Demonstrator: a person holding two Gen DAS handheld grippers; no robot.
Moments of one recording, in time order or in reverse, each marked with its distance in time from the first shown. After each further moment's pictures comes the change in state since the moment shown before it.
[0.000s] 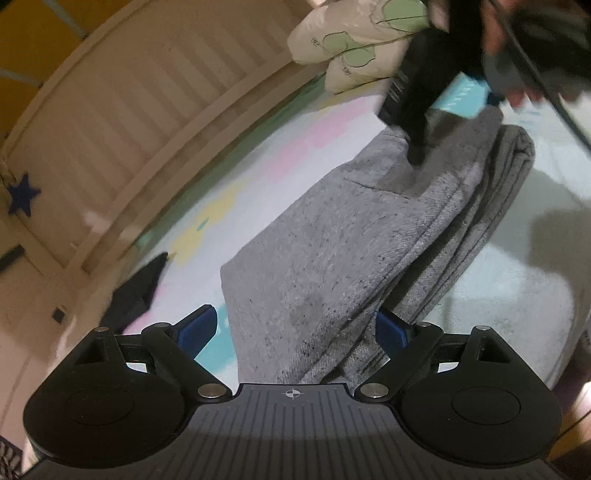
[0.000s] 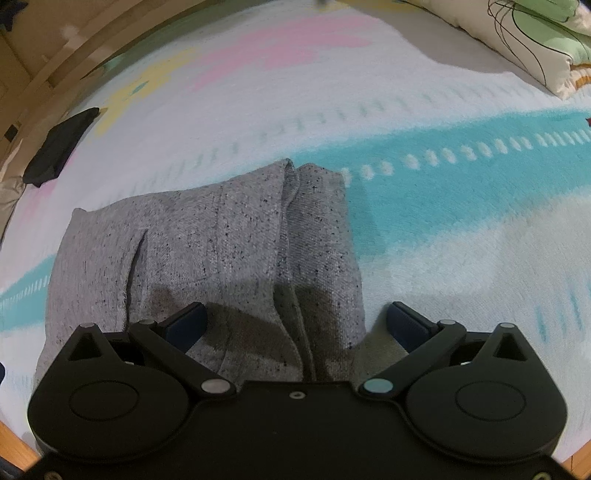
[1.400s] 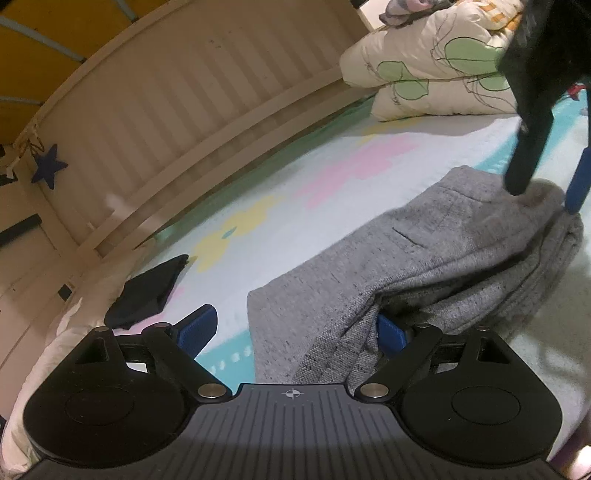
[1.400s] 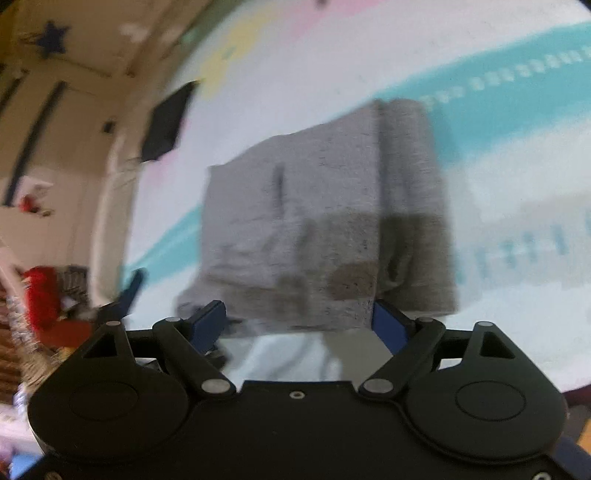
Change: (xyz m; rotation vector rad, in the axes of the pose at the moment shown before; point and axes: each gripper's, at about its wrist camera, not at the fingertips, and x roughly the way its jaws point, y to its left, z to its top) left arm 0.007 0.028 0.026 -0.183 -0.036 0.050; right arm -0.055 -0.024 -0.008 0.120 0.250 0.411
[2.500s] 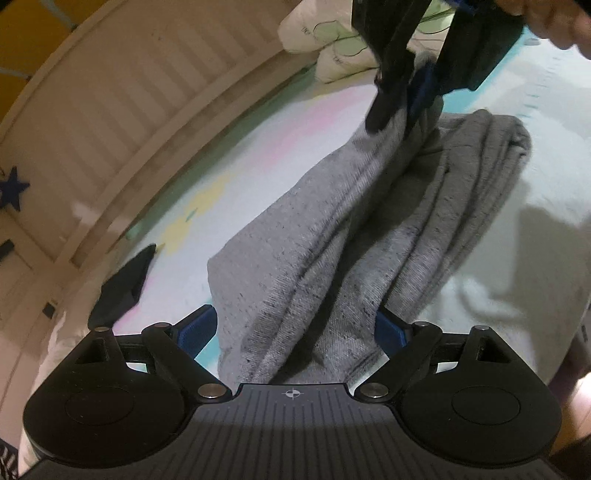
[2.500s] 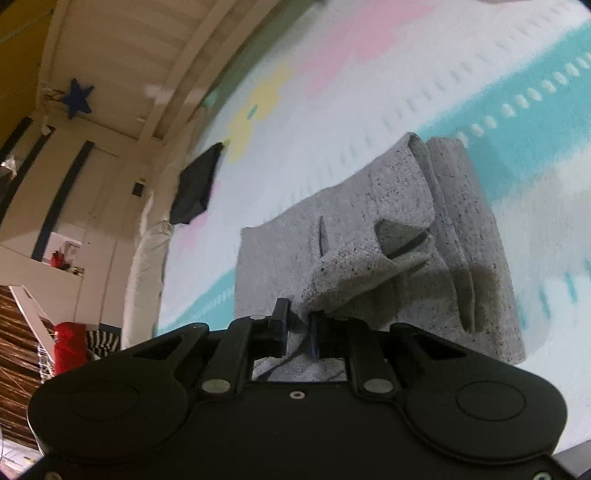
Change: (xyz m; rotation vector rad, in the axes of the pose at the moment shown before) left arm -0.011 -0.026 -0.028 0.185 0.075 -0.095; right arm 0.013 0.002 -0.001 0.050 -0.191 0.165
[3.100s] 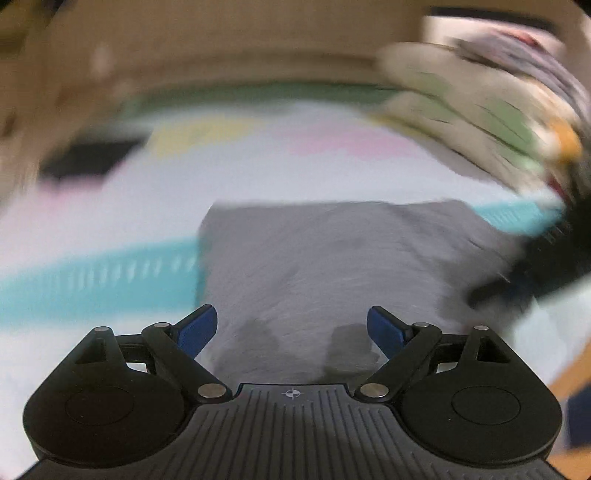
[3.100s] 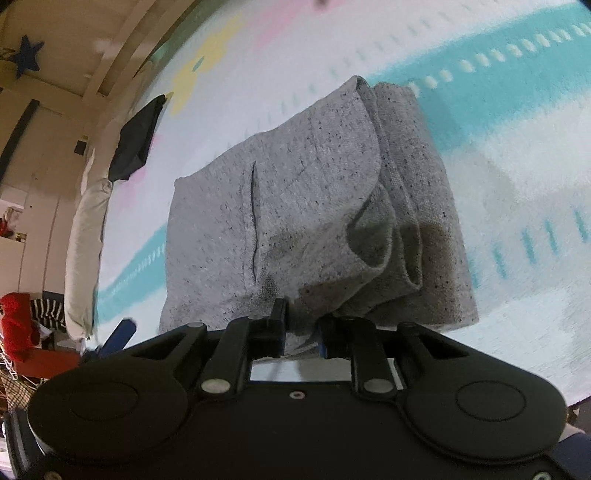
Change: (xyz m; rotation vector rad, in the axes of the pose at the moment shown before) left arm 0.029 0.102 -0.019 -0.709 0.121 -0.279; right arm 0.016 -0.008 -0.011 -0.020 0.140 -0.194
